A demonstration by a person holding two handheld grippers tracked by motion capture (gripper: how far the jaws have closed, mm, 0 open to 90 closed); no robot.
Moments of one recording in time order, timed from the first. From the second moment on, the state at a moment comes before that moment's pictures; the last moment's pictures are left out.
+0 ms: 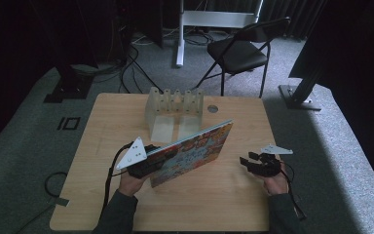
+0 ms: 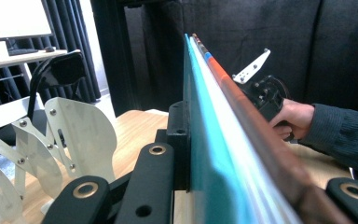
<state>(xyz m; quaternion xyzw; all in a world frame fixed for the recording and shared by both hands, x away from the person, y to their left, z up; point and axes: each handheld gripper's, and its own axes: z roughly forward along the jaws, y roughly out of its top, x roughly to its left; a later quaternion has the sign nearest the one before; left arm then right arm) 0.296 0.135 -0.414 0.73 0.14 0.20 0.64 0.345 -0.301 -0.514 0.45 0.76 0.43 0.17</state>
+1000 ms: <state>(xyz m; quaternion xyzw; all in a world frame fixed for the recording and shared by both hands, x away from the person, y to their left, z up) 0.280 0.132 -0.418 0.72 0.17 0.24 0.63 0.351 -0.303 -0.539 0.48 0.77 0.36 0.21</state>
